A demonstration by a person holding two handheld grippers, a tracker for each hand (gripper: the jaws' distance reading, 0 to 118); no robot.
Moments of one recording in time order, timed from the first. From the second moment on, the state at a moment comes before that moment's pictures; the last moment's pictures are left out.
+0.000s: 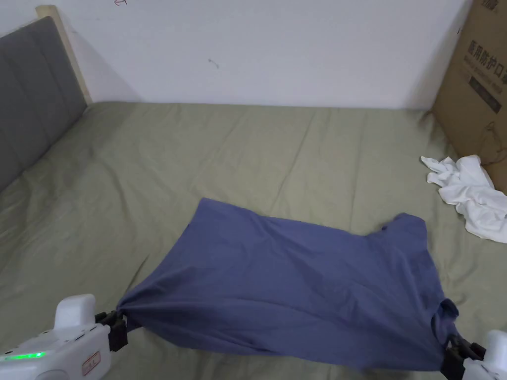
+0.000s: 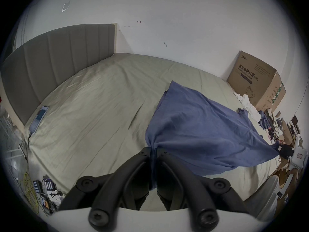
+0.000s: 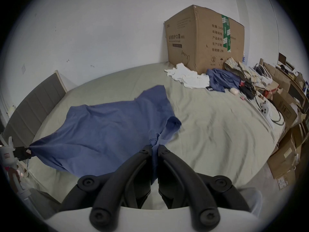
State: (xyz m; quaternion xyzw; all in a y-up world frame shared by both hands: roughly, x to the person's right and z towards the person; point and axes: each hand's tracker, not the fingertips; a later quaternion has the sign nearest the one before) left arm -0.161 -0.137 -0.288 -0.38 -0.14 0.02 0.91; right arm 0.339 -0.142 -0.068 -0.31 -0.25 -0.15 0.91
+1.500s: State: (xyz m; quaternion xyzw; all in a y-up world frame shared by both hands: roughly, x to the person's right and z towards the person) left arm -0.046 -0.011 -0.281 -0.15 -0.22 0.01 0.96; right arm 0.295 -0.006 -0.104 -0.14 -0.27 -0.01 0.95
